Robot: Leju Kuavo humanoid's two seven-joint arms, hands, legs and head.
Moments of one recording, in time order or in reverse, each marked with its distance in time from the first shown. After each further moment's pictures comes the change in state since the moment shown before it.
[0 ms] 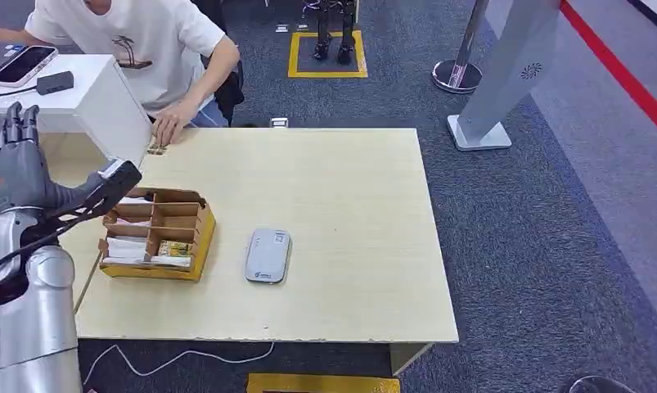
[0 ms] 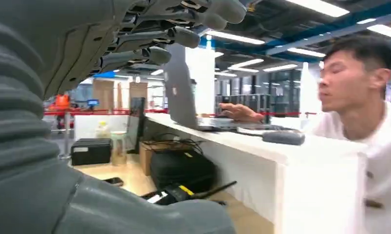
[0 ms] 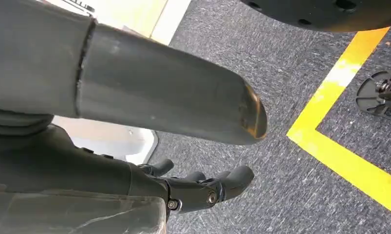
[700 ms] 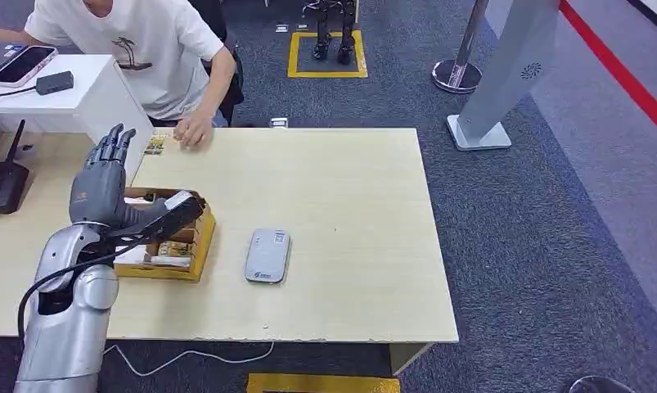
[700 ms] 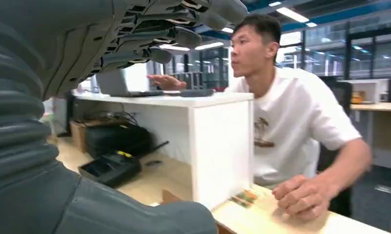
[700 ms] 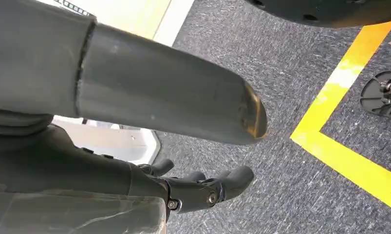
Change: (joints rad) left arm 0.079 0.038 -0.250 0.003 0.200 -0.031 -0.012; right arm 0.000 0.000 -0.025 0.000 0.000 0.000 0.013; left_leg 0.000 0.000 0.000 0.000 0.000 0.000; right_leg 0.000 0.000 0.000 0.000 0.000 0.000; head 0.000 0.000
